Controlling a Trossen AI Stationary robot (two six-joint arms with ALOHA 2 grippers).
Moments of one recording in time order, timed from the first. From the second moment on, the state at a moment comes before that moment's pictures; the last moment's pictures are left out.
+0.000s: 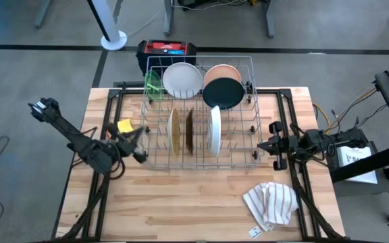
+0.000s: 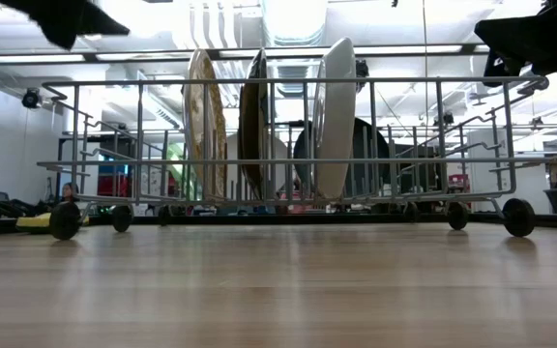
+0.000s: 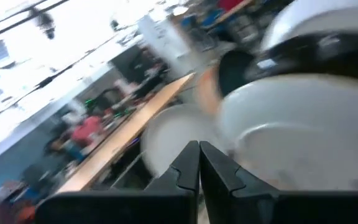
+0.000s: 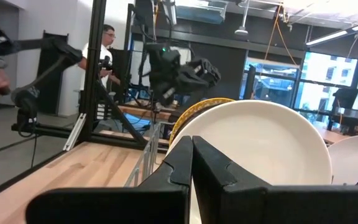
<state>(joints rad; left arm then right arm) -0.67 0.82 0.52 0.05 -1.51 0.37 0.22 0.01 0.01 0.22 0.13 -0.20</state>
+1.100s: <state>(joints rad) 0.55 0.19 0.27 0.00 -0.90 0.42 0.22 0.01 0.01 0.21 0.13 -0.22</state>
